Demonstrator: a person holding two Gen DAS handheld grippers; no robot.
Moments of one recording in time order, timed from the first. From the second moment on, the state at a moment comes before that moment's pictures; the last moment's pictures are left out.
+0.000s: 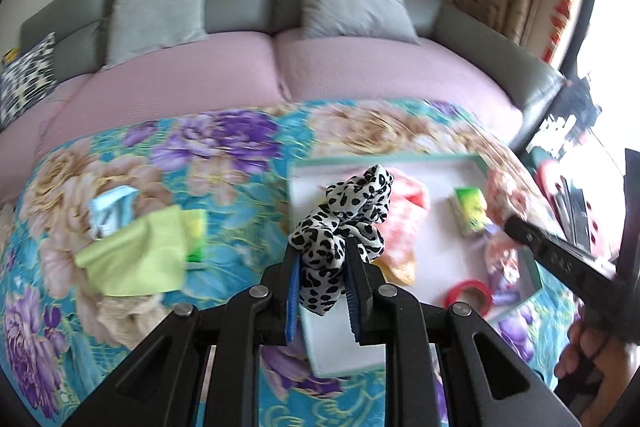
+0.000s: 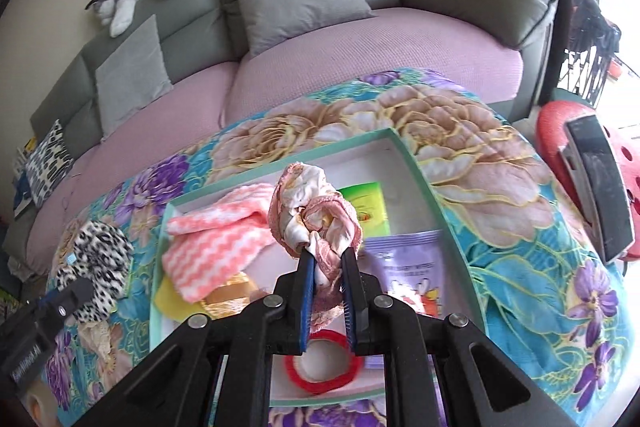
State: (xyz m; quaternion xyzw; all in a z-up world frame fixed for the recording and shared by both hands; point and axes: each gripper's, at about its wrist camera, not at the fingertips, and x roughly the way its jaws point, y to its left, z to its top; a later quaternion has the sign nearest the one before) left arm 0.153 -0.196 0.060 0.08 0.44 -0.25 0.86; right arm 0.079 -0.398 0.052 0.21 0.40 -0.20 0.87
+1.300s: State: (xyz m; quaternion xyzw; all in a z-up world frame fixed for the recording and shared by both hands) left arm 0.220 -0.082 0.023 0.00 0.47 -0.05 0.88; right arm 0.092 -0.381 0.048 0.17 0.41 -0.20 0.88
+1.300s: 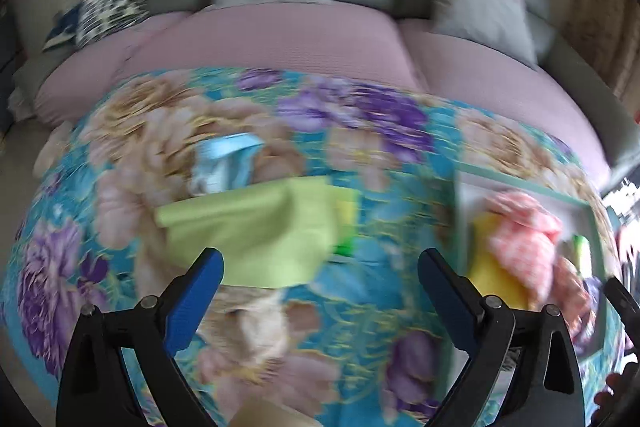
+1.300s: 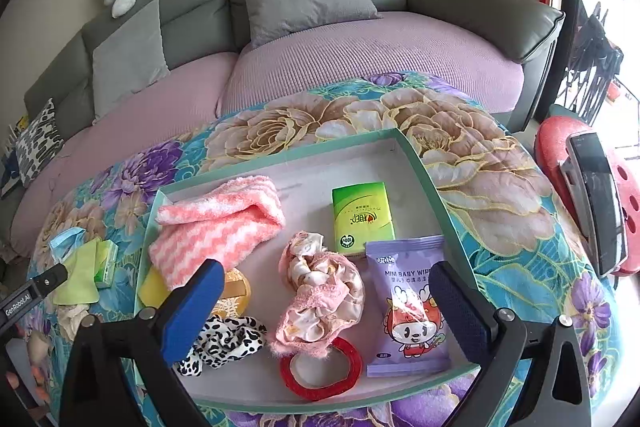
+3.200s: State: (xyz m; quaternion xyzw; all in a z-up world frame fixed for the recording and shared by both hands) left arm 0.252 0.064 -0.018 -0.17 0.53 0.01 0.83; right arm 0.203 -0.091 -0.030 0.07 0.50 0.15 0.85
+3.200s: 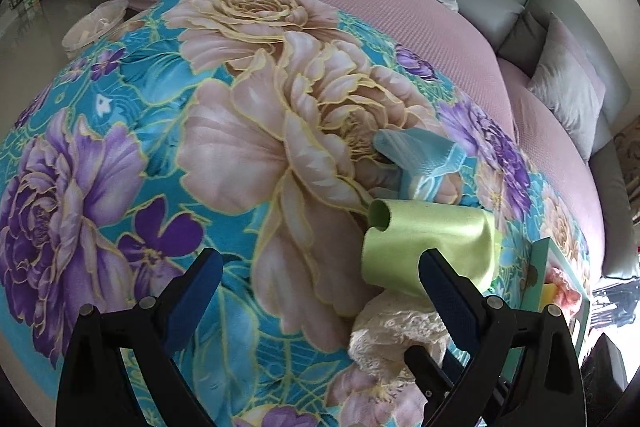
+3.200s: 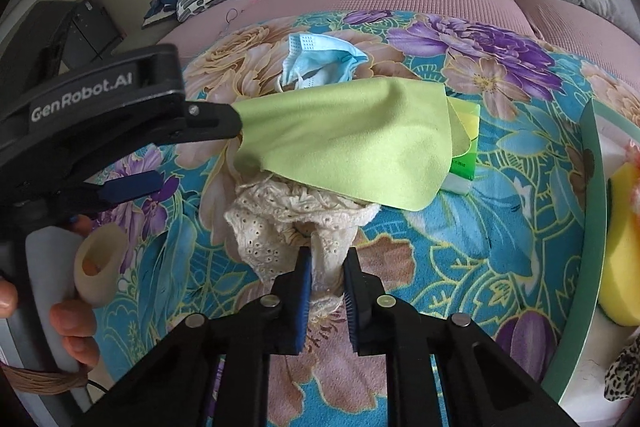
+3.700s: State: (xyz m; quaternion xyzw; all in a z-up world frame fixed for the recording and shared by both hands) left arm 0.270 0.033 -0.026 -0.17 0.51 -0.05 0.84; right arm 0.208 -0.112 -0.035 0.09 0.52 0.13 0.84
